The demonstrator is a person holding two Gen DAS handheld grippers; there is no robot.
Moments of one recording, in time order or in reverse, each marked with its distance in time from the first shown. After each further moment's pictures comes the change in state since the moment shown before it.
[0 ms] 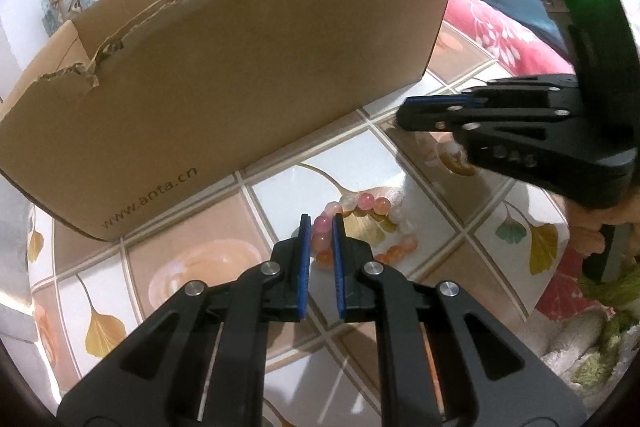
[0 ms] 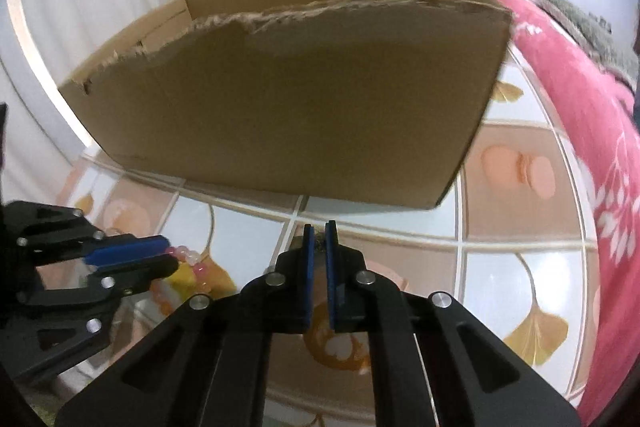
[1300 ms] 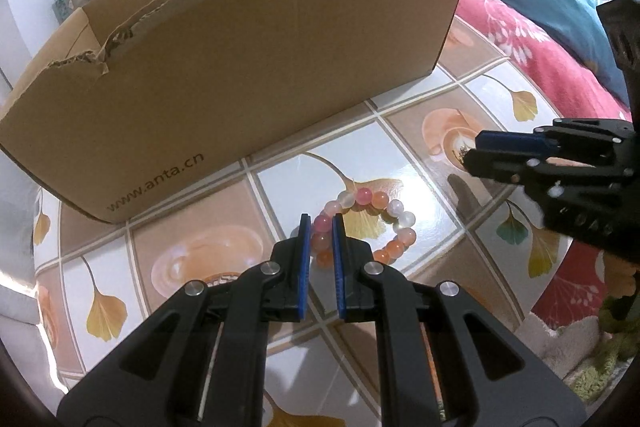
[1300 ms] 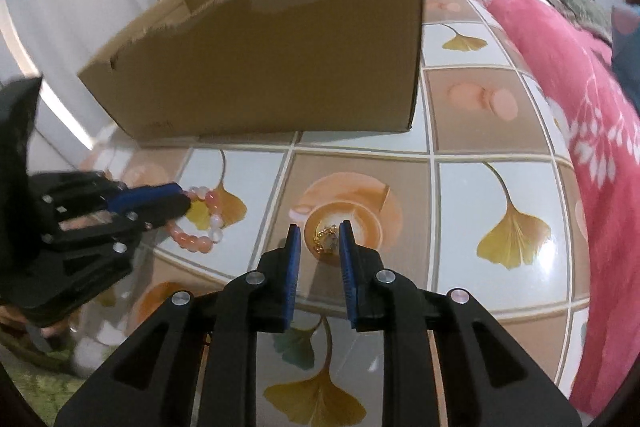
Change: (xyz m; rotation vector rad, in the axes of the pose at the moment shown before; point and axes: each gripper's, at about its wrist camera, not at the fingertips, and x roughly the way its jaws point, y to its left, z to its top) left arm 0.001 -0.003 0.001 -0.037 0.044 0.040; right arm -0.017 0.008 -0.032 0.048 0.064 -0.026
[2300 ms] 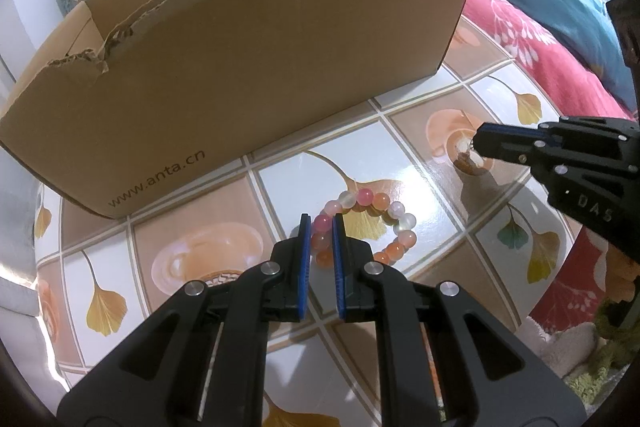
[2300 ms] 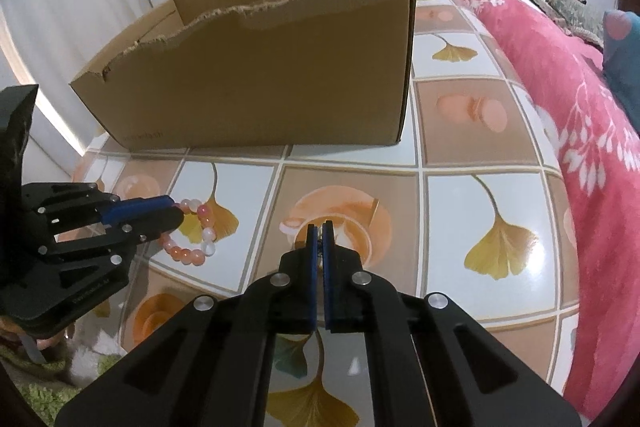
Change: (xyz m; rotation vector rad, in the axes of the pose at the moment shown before) left arm 0.000 0.002 0.005 -0.020 0.019 0.006; right arm -0.007 0.001 0.003 0.027 -0.041 -0.025
